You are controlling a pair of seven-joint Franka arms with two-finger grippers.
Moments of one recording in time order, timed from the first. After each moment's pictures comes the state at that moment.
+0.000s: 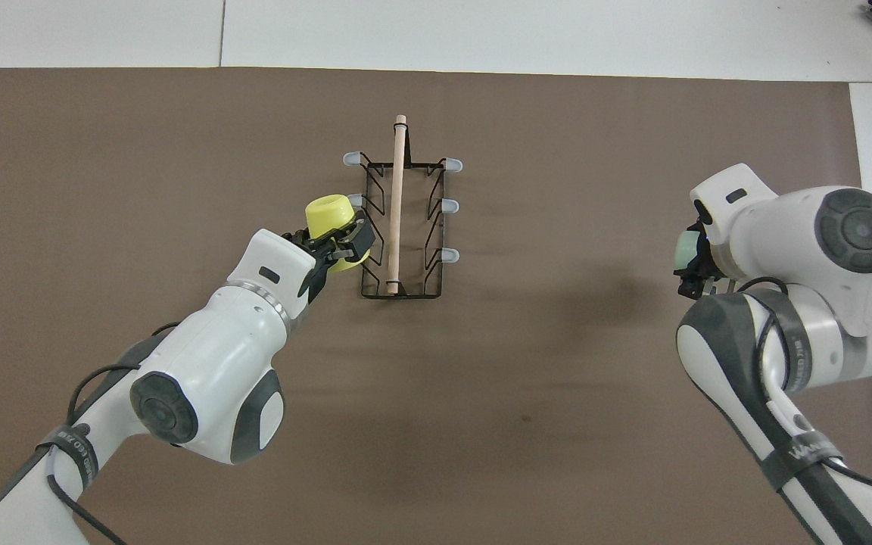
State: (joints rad) left arm -0.17 0.08 -0.37 -2.34 -0.17 3.24 -0.49; right arm 0.00 0.04 0.08 -2.09 -0.03 2.28 -1.15
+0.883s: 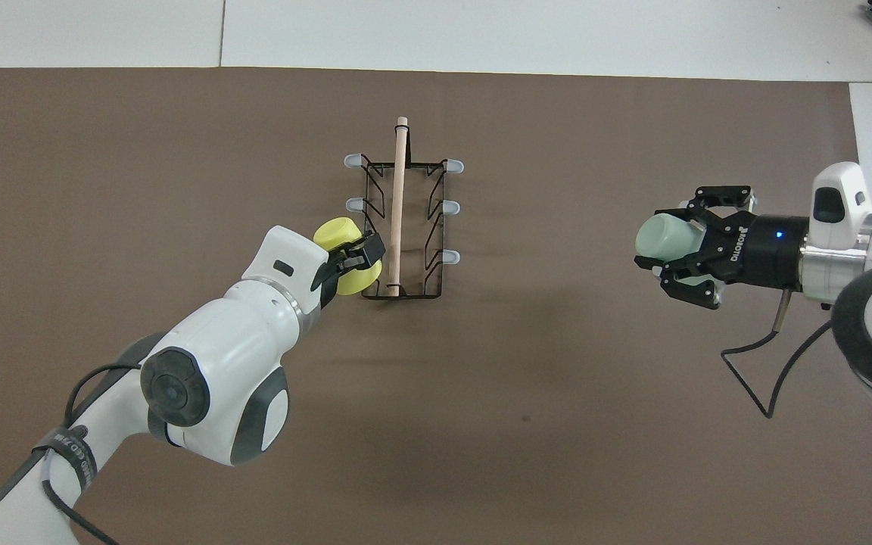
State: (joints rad) left arm -0.14 0.05 -0.40 -2.27 -0.17 2.89 -0.59; right arm -0.08 -0.13 0.07 -2.17 1.05 2.16 -1.64
